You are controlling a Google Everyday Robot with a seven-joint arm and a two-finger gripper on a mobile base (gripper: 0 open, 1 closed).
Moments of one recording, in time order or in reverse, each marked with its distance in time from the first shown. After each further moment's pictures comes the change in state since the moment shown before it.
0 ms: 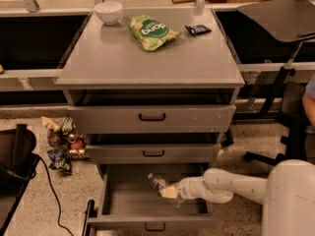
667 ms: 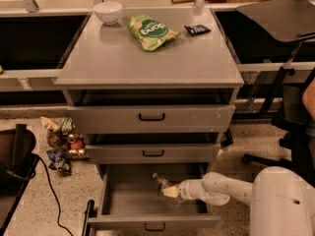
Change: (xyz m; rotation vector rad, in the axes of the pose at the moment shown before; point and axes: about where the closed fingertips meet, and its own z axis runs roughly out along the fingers) arm 0.018 -0.052 0.044 0.030 -0.029 0.082
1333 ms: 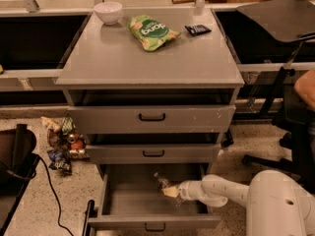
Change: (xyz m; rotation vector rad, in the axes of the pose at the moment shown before) arm 0.004 -0.022 0.017 0.033 -0.028 0.029
